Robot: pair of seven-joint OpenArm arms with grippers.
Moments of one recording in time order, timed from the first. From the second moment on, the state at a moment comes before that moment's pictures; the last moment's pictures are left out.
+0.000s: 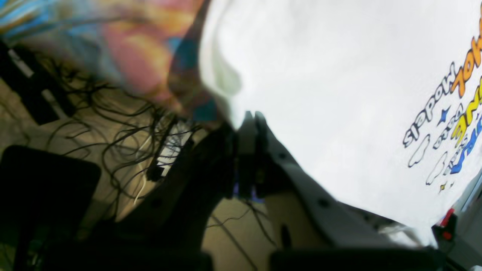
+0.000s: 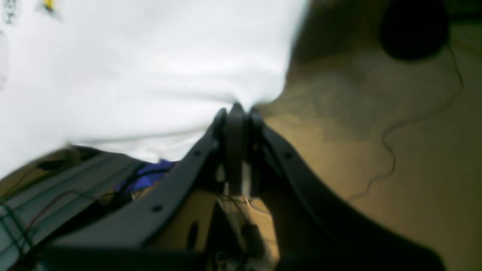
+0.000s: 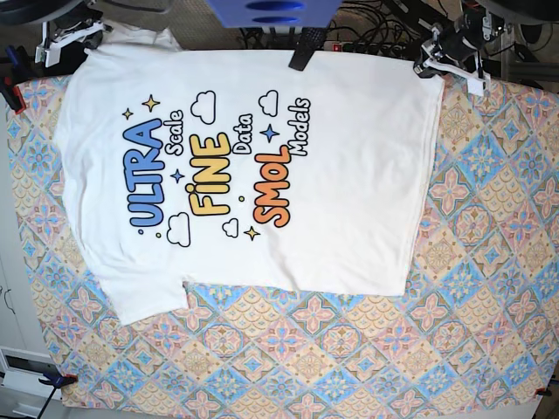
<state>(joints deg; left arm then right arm) 40.7 -15.1 -20.4 89.1 -55.6 -5.4 41.0 -49.8 12.1 34.3 93.1 40.1 19.1 -35.9</state>
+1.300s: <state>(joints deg) 6.0 -10.5 -15.9 80.1 -47.0 -3.8 41.6 -14.4 12.0 38.9 89.1 34.1 19.0 -49.4</state>
